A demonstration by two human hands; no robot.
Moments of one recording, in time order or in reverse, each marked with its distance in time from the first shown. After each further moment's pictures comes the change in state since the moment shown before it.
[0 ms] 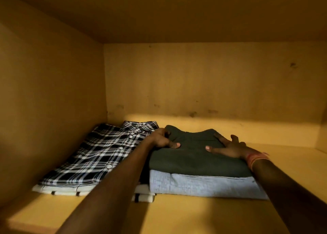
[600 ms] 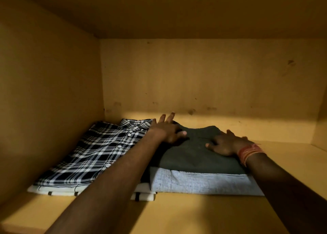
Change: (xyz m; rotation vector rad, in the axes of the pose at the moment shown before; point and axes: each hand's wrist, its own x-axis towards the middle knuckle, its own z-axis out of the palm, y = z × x) left_hand -0.021 0.045 0.001 0.862 0.013 0.098; right_hand -0.008 -0.036 0.001 -0.405 0.067 -0.082
